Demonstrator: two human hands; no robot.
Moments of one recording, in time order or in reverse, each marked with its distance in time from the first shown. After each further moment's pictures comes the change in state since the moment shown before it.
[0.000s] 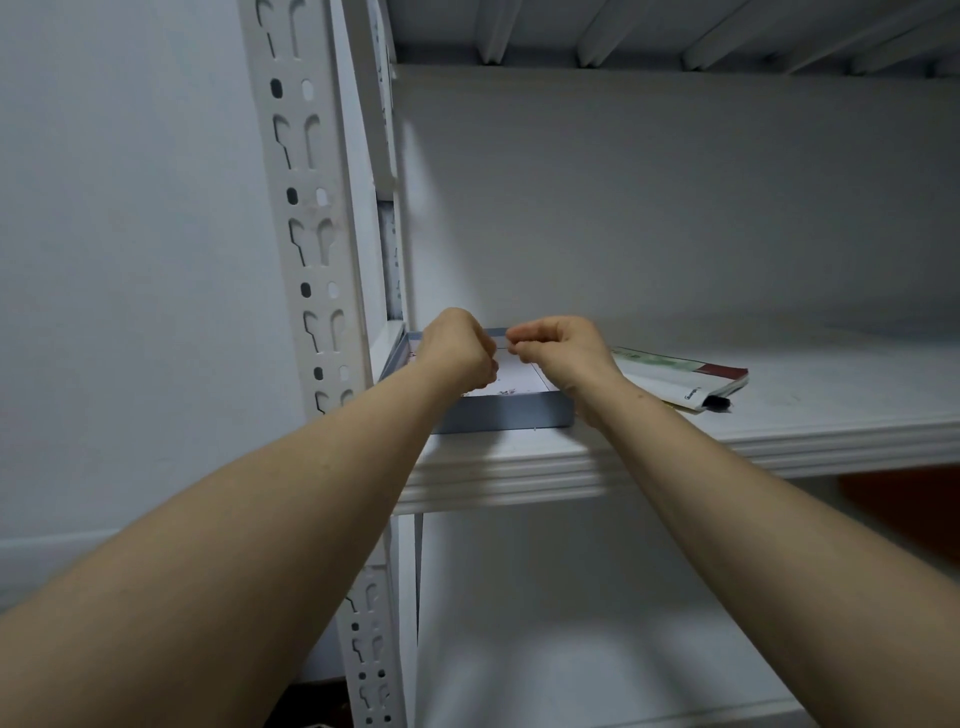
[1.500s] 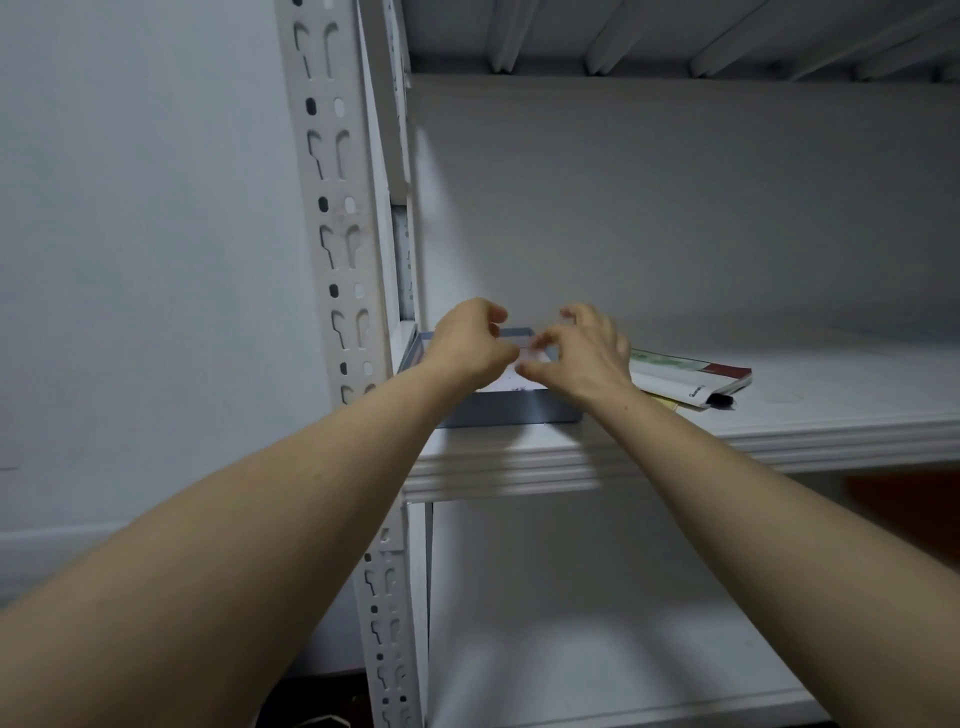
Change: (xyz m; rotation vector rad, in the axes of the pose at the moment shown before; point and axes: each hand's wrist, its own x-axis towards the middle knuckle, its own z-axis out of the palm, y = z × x) left_hand -0.019 0.002 -0.012 0.145 0.031 0.206; right_hand -0.010 -0.006 -0.005 -0.842 0.025 -0.132
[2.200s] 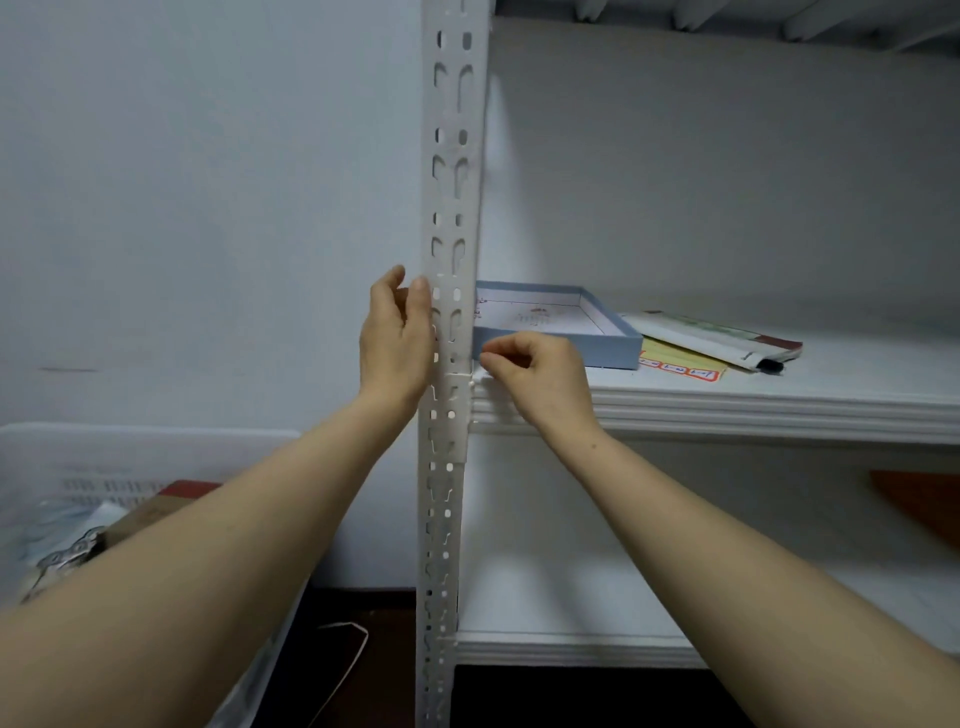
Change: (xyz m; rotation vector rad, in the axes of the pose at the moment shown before) left_hand -0.087 -0.087 -0.047 -0.490 0.478 -0.090; right_hand -0.090 -0.080 0.055 0.600 0.019 -0.070
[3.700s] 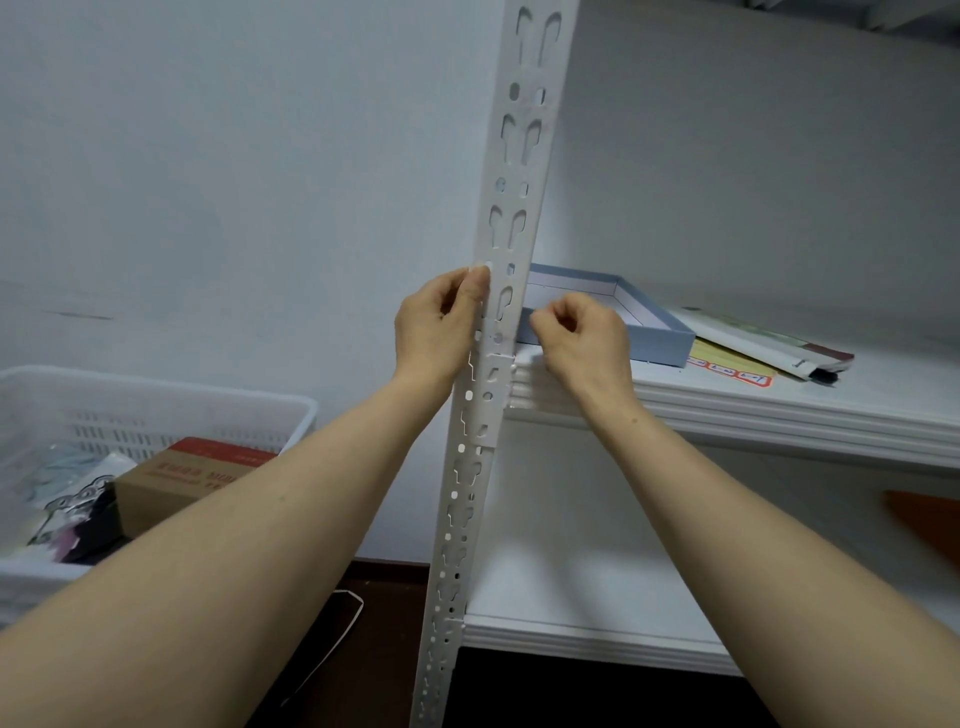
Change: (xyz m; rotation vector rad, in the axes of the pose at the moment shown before) left_hand 0.010 -0.027 0.000 -0.113 -0.027 -0.007; right_hand 0.015 -0.010 0.010 -0.043 0.092 0.018
